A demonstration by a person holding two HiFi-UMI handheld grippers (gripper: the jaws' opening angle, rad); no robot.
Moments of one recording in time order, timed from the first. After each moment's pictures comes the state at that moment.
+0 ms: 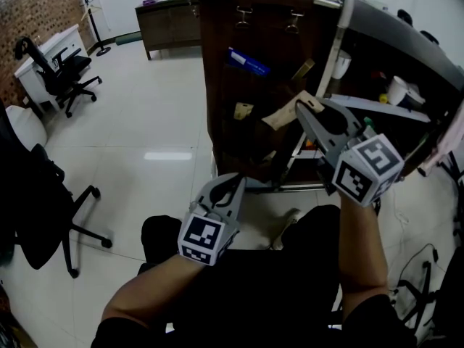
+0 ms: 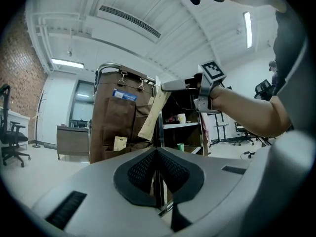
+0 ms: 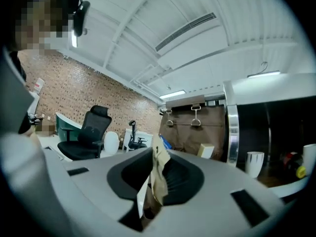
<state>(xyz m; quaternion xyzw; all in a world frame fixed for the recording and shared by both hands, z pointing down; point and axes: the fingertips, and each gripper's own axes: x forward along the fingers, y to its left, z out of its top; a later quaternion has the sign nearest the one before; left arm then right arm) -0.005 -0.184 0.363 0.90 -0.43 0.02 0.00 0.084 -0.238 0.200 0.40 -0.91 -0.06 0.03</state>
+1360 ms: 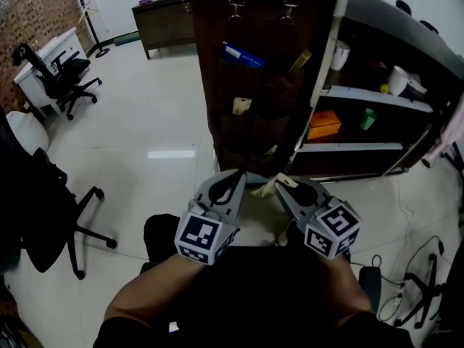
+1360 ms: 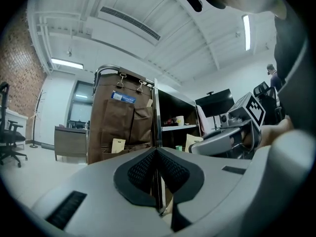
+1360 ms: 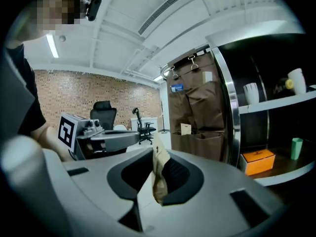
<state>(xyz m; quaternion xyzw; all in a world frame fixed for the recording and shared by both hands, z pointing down) -0.003 -0.180 0.357 0.91 -0.42 0.01 0.00 0.068 -0.160 0.371 0.38 -0.92 0.08 0.07</state>
